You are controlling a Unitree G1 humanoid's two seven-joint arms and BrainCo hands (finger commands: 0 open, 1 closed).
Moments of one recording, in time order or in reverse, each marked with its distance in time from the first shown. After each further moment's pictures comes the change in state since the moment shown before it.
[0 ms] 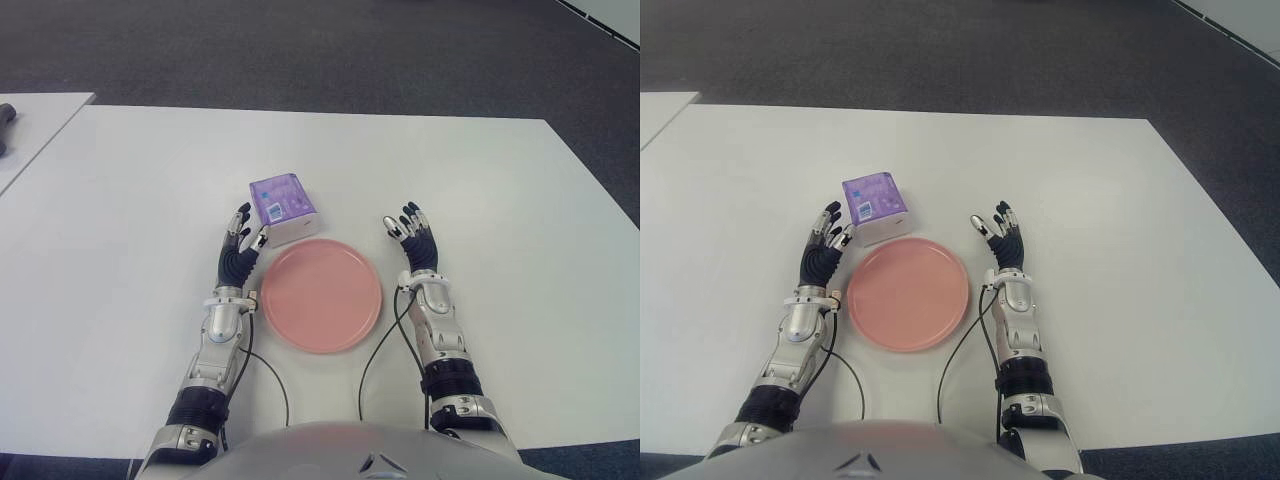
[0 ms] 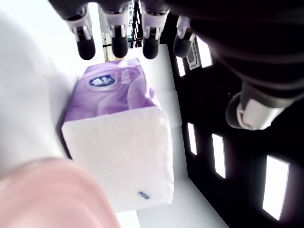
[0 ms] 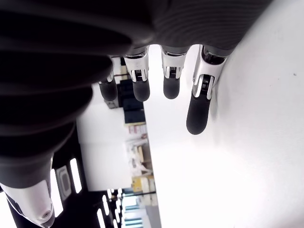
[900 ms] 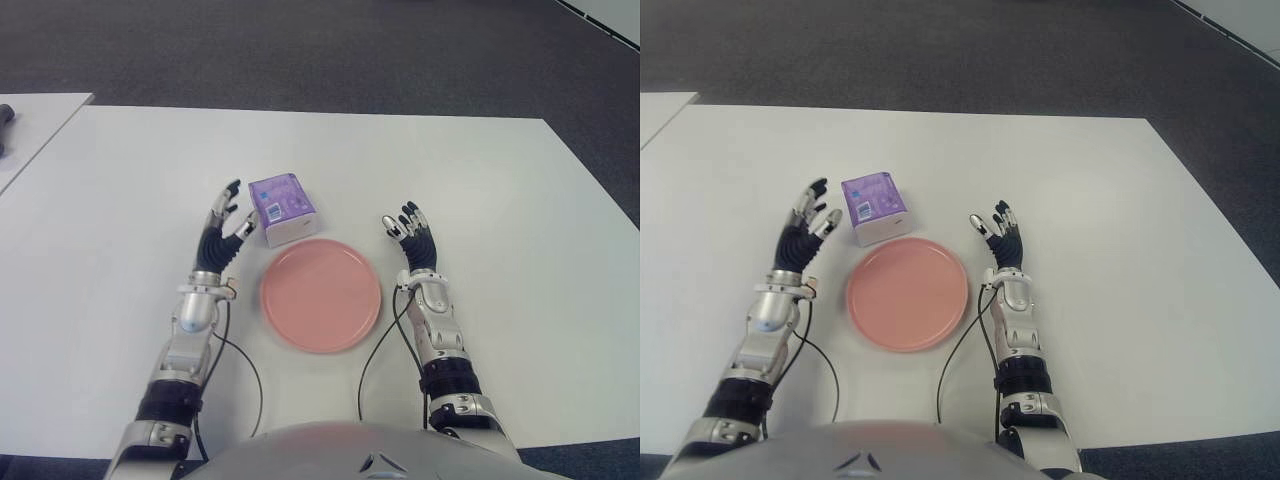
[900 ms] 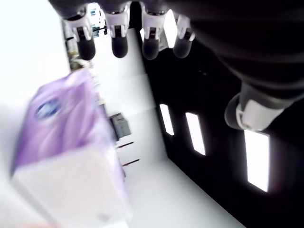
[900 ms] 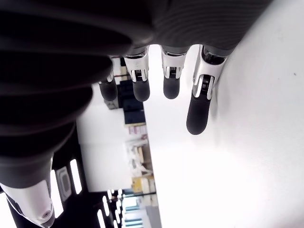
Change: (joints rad) left arm -0.043 0.163 0.042 -0.152 0.012 -0.016 -0.091; right arm -0.010 0.006 0.001 0.012 -0.002 -0.005 -0.007
